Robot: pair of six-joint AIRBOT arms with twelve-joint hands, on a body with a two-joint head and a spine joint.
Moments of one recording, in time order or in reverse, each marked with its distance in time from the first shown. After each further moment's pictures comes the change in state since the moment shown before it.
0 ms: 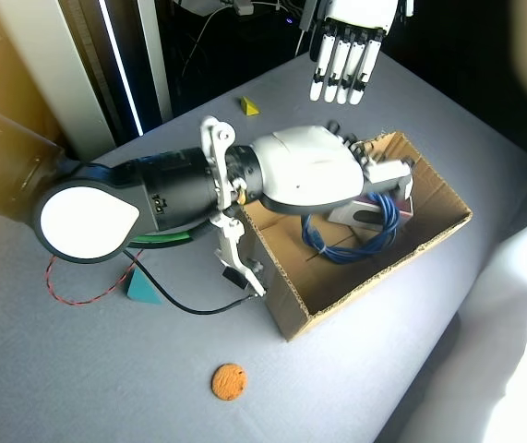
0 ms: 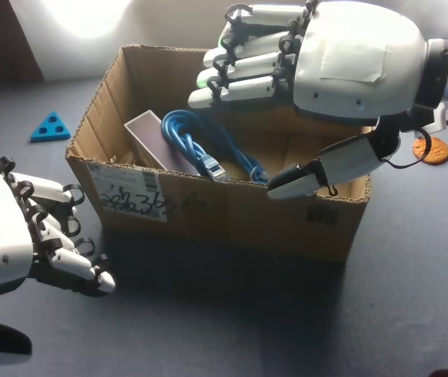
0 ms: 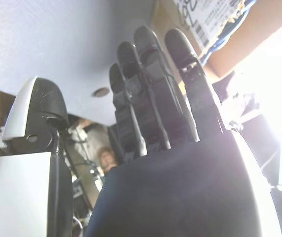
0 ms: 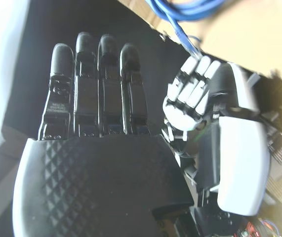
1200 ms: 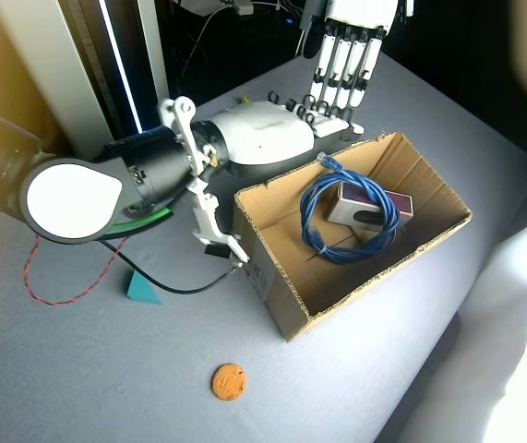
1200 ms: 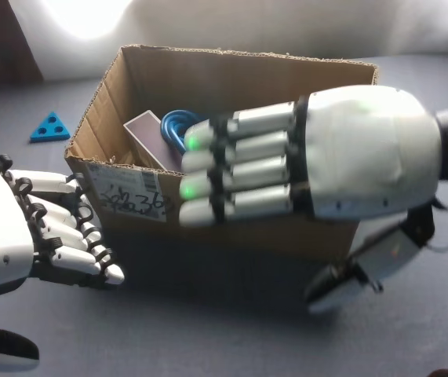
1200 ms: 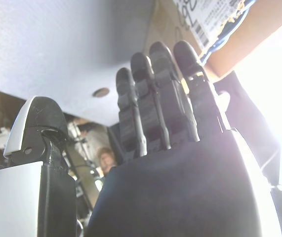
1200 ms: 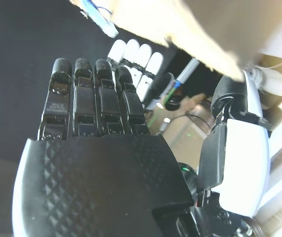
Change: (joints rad) left arm 0.000 0.000 -0.003 -0.003 0.004 0.008; right arm -0.058 0.068 -0.126 -0.303 0.127 0.084
